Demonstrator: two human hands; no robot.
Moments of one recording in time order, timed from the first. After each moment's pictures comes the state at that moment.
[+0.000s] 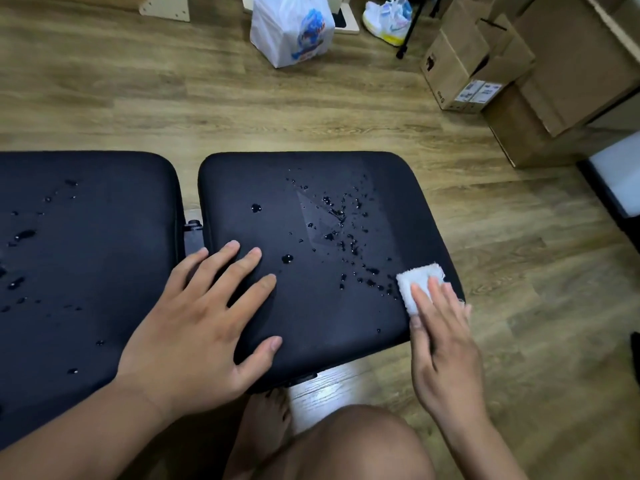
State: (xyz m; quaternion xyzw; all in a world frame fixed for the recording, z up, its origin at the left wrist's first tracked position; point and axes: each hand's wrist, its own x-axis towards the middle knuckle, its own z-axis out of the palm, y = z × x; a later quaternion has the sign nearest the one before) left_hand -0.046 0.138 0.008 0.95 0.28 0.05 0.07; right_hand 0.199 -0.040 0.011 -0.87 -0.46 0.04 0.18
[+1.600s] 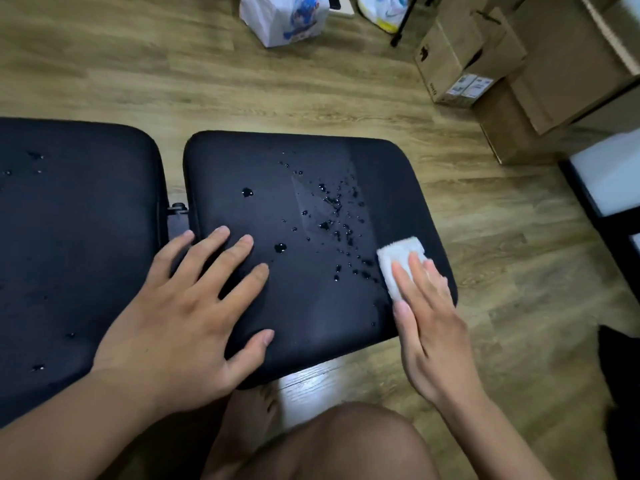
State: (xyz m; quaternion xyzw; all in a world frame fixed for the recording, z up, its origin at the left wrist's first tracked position) left_hand -0.044 0.138 0.003 0.96 0.28 0.08 0.06; right_hand 0.204 -0.023 0.025 -0.84 -0.53 0.07 0.09
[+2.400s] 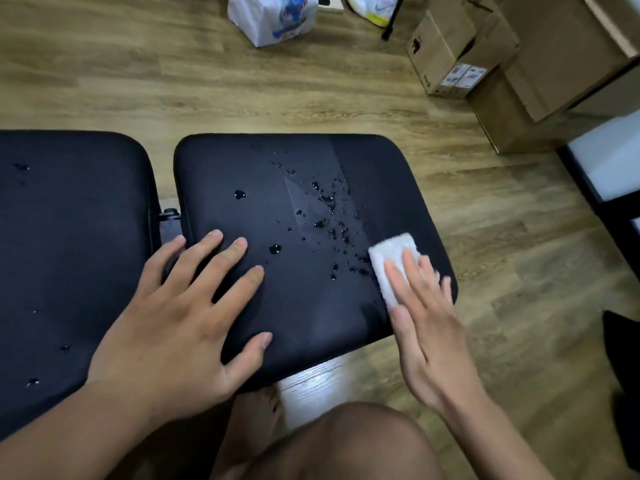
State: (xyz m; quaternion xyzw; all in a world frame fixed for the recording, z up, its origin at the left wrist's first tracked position) left_hand -0.044 0.138 0.006 0.95 0.28 0.07 0.07; right_hand 0.194 -0.025 0.029 -0.84 -0.52 0.11 0.10
